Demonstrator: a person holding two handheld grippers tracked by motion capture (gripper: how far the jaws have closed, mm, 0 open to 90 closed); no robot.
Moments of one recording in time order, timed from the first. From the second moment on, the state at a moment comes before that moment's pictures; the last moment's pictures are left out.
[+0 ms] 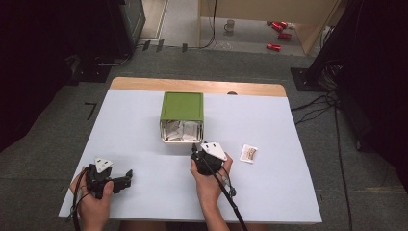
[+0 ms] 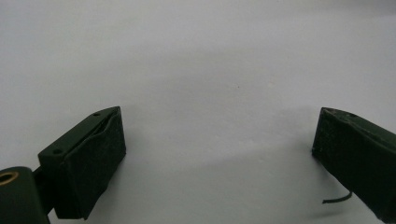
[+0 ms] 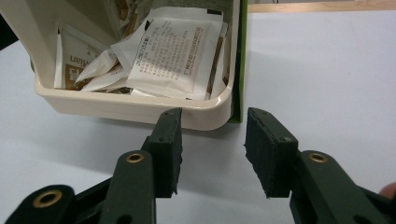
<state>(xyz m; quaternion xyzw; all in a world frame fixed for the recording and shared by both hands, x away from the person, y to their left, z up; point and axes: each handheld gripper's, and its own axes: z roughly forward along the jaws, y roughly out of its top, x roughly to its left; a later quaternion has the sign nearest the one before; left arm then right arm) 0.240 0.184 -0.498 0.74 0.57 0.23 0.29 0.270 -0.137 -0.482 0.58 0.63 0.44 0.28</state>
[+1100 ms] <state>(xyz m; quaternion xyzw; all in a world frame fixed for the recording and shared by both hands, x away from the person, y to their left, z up) 0.240 0.184 -0.498 0.74 0.57 0.23 0.29 0.273 -0.163 -0.469 0.56 0.65 0.43 0.26</state>
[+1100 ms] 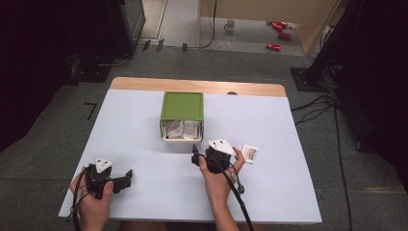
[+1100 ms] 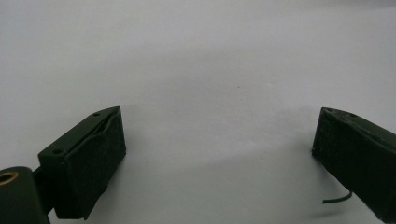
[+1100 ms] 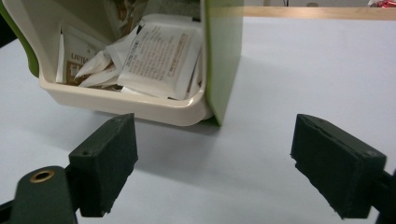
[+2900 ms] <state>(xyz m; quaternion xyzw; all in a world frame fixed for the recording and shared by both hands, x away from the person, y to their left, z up) 0.240 0.184 -0.499 0.73 0.57 0.23 0.29 0.221 -0.347 -0.485 0.65 0.59 0.36 0.31</state>
